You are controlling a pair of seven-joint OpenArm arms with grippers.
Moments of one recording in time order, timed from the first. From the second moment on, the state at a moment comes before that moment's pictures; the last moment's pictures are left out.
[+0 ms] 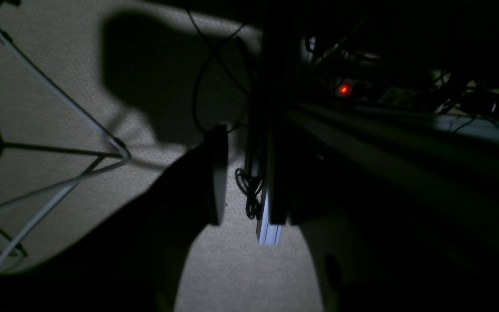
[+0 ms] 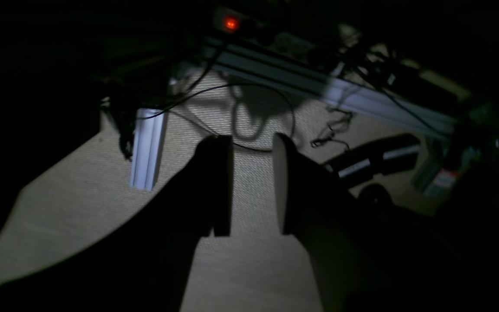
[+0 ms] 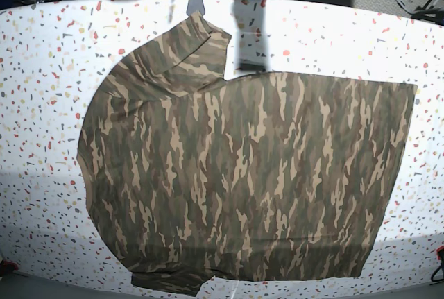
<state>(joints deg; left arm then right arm) 17.8 2.1 -1.7 20.2 -5.9 -3.4 -22.8 -13.0 5.1 -33.7 18.5 12.3 -8.0 7.3</state>
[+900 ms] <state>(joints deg) 43.8 2.0 -1.7 59.0 2.3 -3.4 -13.5 -40.6 24.2 -33.7 59.5 12.0 -8.8 0.0</state>
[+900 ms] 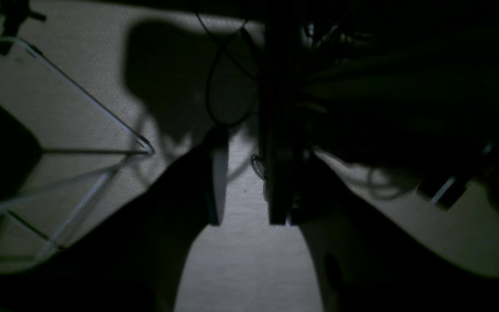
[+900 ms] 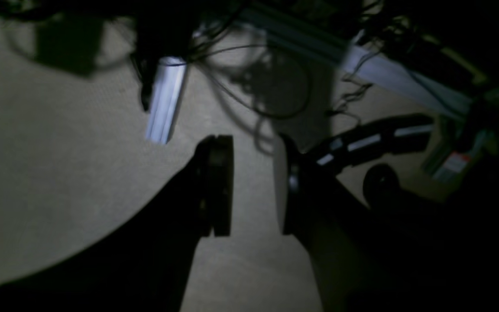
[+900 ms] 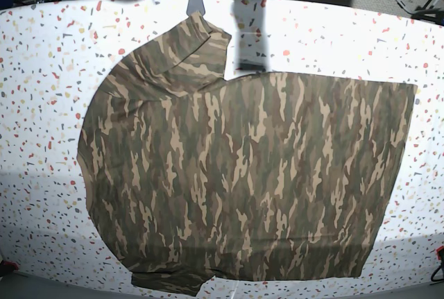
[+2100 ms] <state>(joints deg) 61.6 -15.7 -1.6 123.2 36.9 -4.8 0.8 -65.4 60.0 -33.6 135.0 -29.1 -30.3 -34.2</state>
